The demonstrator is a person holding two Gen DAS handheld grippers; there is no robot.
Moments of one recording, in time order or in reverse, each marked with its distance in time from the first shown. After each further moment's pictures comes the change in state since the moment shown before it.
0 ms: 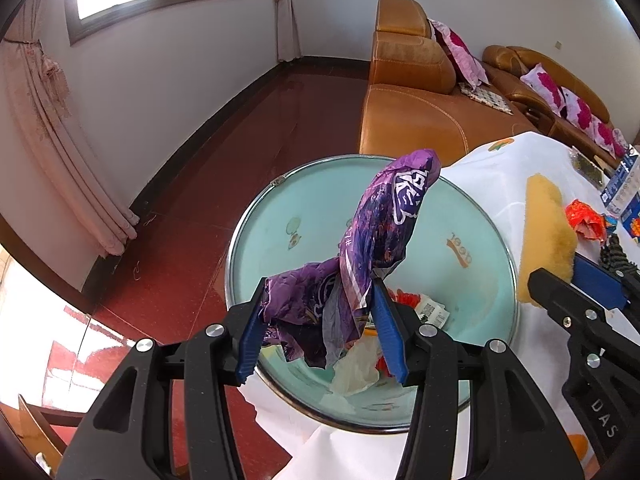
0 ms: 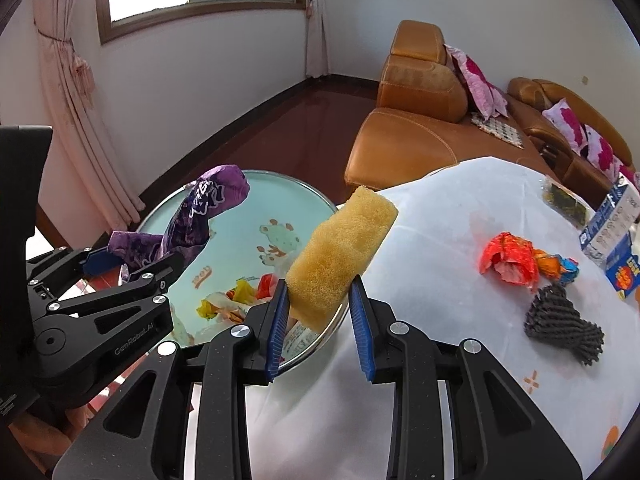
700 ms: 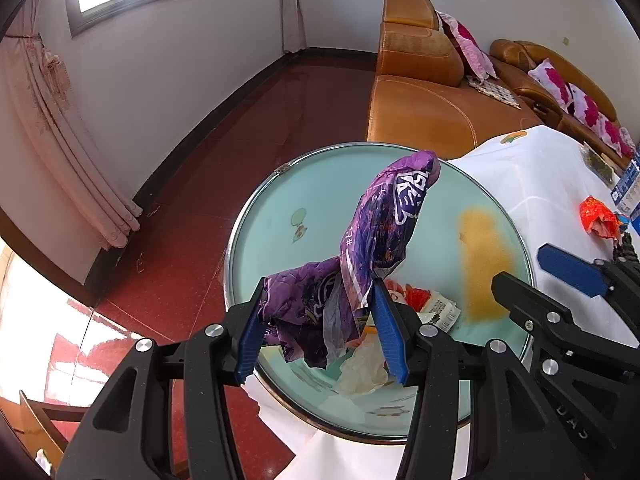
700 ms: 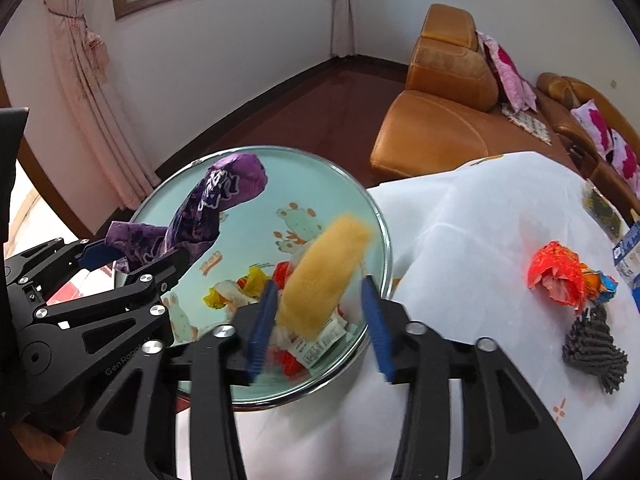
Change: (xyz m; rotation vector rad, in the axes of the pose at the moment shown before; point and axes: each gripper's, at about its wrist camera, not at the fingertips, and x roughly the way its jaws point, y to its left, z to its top) left arm 0.012 0.001 0.003 -0.010 0.031 0.017; right arm 0.036 0.011 0.009 -0.053 0.067 0.065
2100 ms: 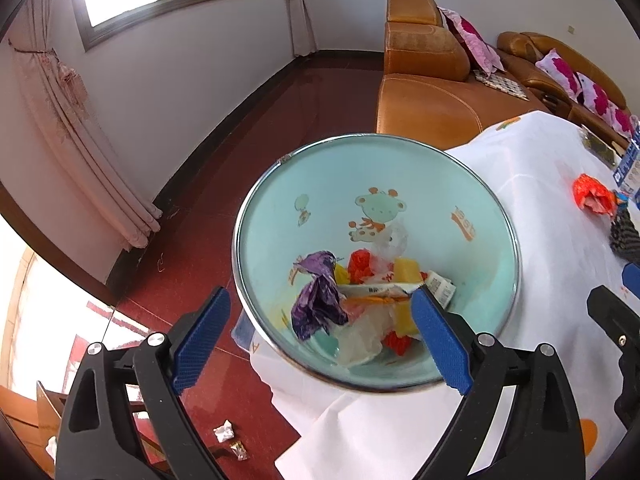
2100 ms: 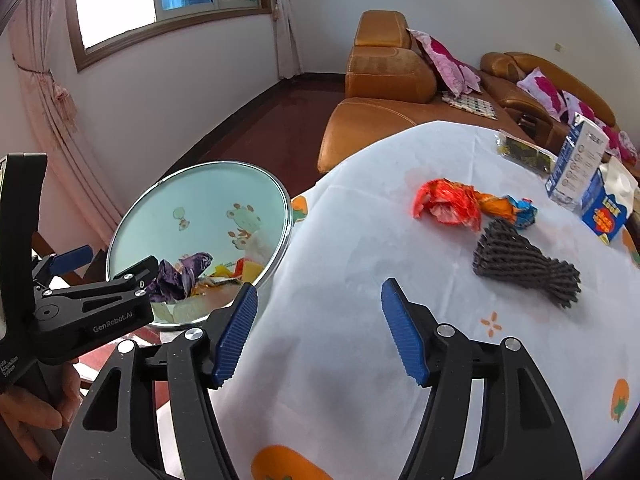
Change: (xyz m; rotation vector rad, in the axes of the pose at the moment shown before) left arm -0.030 -0.017 -0.021 0.030 -0.009 0.078; right arm -0.078 -0.045 -0.055 0.177 -0.077 -0.084
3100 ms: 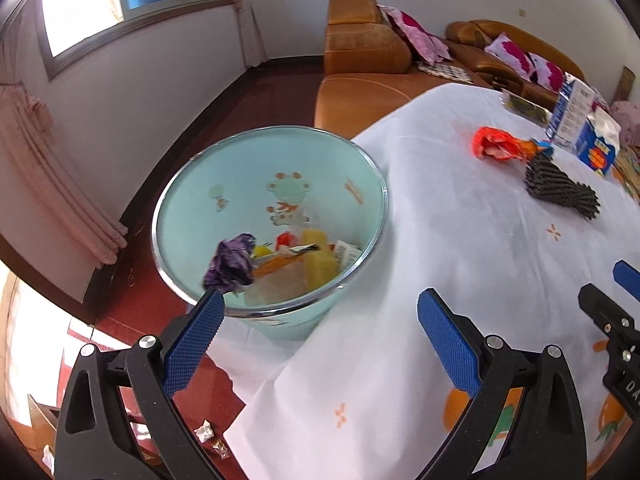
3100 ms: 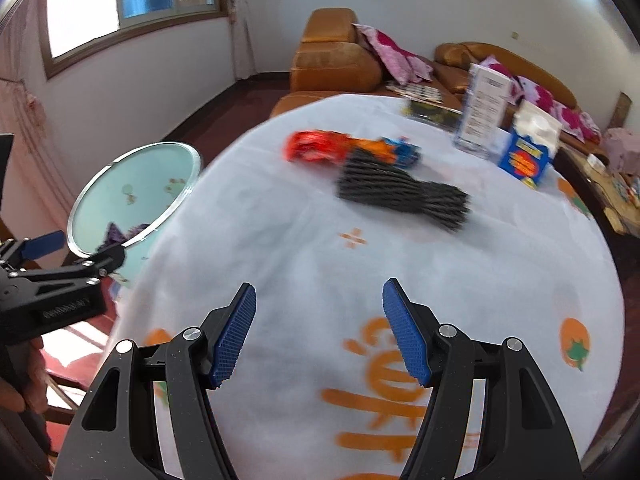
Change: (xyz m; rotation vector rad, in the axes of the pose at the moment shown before) left arm -0.043 -0.076 -0.037 0.120 -0.026 -0.118; right arm -0.053 -0.086 -0.065 0.069 0.003 -0.141
